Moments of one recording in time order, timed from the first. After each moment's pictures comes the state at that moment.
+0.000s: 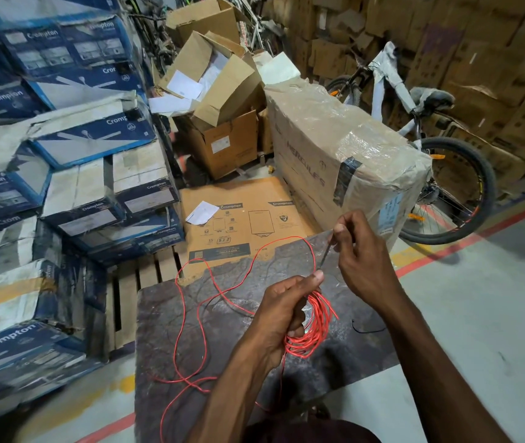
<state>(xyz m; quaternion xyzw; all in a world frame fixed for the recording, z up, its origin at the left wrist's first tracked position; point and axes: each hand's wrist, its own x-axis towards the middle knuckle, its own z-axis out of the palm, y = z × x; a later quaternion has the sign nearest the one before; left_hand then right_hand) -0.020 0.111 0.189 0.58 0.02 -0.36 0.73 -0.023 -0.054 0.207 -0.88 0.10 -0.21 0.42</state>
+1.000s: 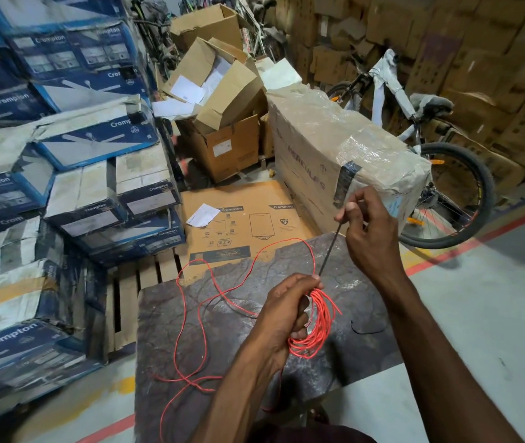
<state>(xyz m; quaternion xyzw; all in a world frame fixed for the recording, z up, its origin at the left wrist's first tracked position) -0.026 0.106 0.187 0.57 0.04 -0.35 0.74 0.002 -0.070 0.216 -0.84 0.11 -0.33 0.42</state>
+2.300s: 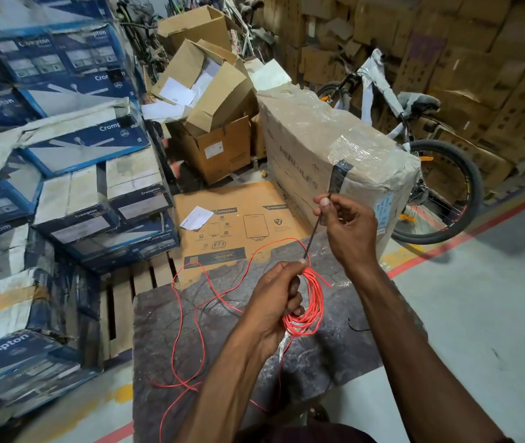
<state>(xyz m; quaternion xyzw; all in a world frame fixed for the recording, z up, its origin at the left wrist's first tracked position) -0.008 0.108 0.198 0.53 0.05 -0.34 0.78 0.021 -0.049 0.208 -0.74 0.17 -0.34 0.55</state>
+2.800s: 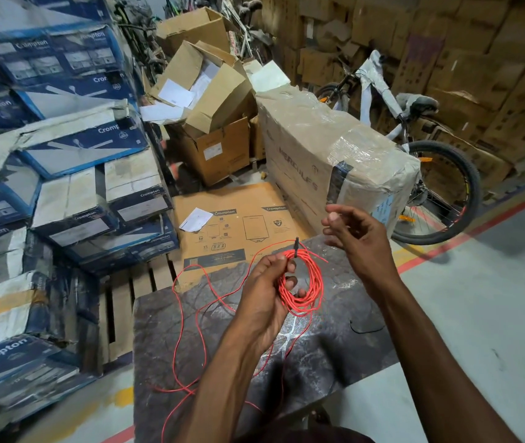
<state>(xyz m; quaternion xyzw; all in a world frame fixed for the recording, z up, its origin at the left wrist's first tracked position) 0.010 0.114 0.191 0.41 0.08 -0.30 0.86 -0.004 -0.062 0.202 -0.67 0.13 -0.21 0.70</state>
